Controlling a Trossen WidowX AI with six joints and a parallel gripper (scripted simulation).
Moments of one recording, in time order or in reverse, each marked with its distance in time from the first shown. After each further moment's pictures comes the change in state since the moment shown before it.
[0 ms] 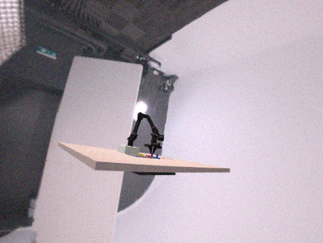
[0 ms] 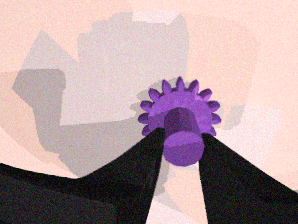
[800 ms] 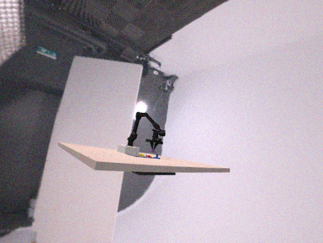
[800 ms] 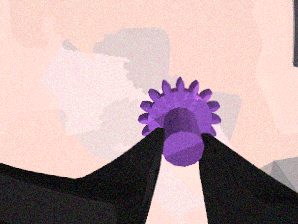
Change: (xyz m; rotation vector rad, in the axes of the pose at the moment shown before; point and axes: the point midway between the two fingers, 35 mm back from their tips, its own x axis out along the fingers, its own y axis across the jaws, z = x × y) arm -0.052 0.007 0.003 -0.002 0.003 -0.004
